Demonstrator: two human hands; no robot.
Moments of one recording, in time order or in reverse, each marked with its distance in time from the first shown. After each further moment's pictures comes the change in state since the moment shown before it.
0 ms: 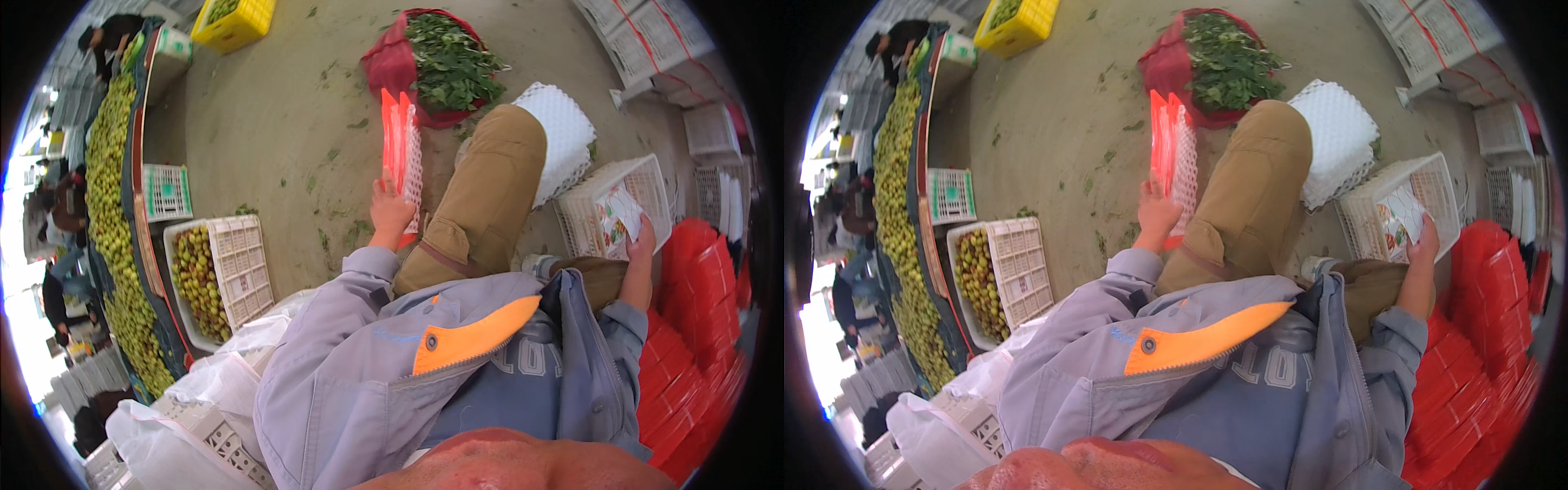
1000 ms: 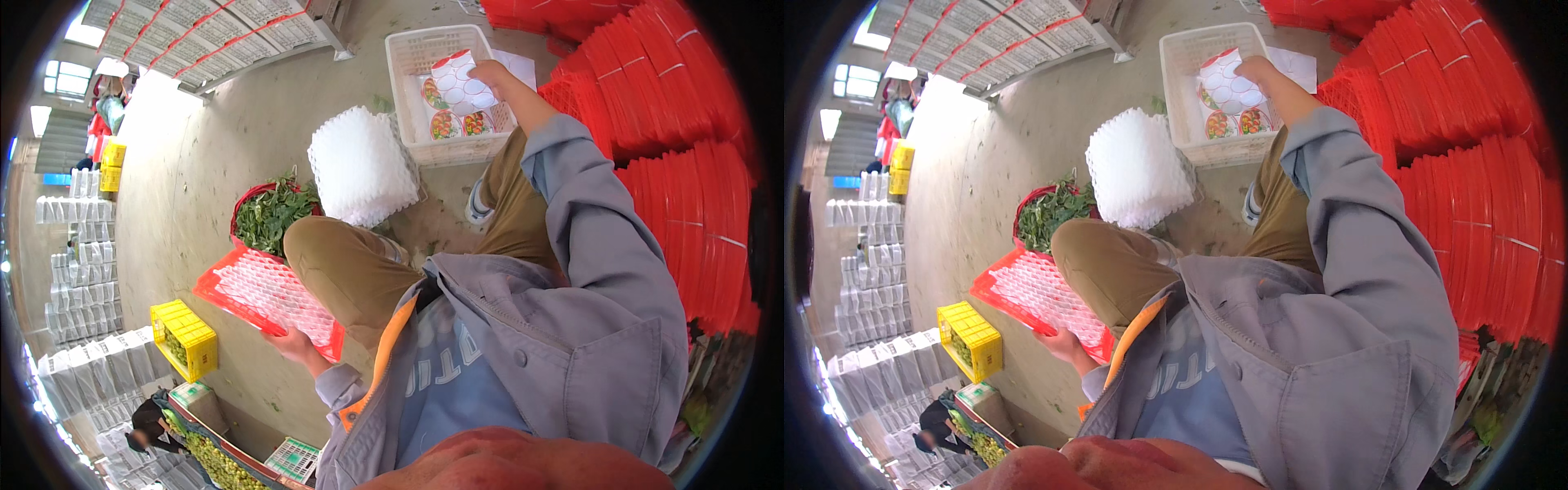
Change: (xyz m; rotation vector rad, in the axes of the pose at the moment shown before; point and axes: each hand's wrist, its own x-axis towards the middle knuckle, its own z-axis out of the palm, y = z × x) left_hand 0.054 0.120 -0.125 -0.217 0.385 0.354; right_hand 0.007 -0.018 -0.098 -0.214 0.210 -0.061
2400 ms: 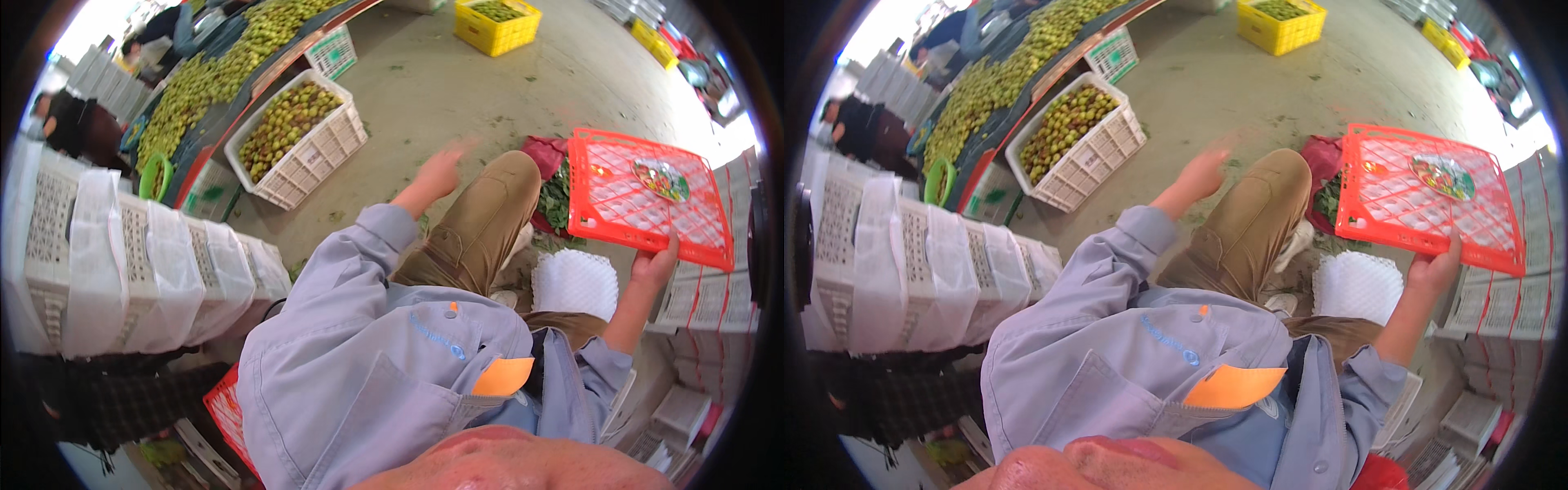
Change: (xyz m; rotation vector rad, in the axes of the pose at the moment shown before) left_hand -0.166 -0.085 -0.122 0.018 0.120 -0.295; right_hand -0.352 -0.210 0.346 0.614 -1.019 -0.202
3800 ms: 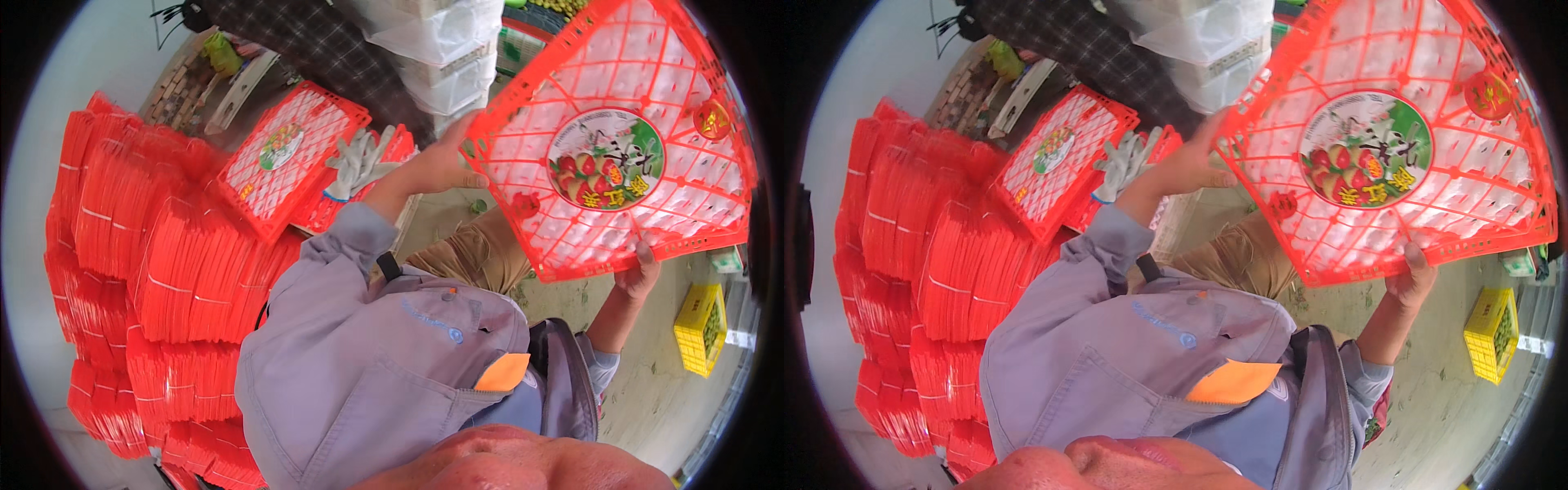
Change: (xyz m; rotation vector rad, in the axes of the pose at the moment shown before) left_hand -0.169 0.187 -0.206 0.015 0.930 -0.925; right_hand -0.074 0.308 0.408 0.315 -1.838 1.344
